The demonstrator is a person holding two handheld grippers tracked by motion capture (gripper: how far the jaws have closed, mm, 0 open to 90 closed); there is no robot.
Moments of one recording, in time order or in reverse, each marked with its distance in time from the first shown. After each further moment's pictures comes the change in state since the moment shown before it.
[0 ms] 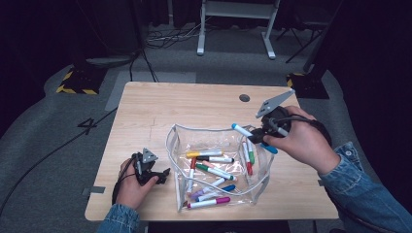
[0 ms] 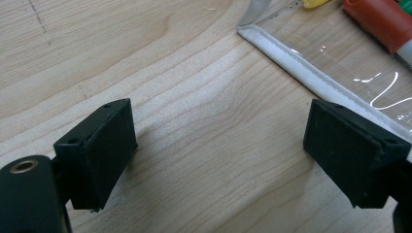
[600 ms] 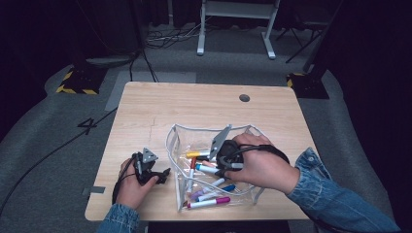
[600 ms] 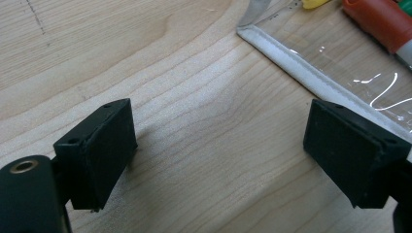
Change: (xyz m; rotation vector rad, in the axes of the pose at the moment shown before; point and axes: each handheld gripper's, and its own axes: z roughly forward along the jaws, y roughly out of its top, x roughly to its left) left arm 0.000 0.000 0.001 -0.003 0.000 -0.002; right arm 0.087 0.032 0.068 0.197 0.176 -0.293
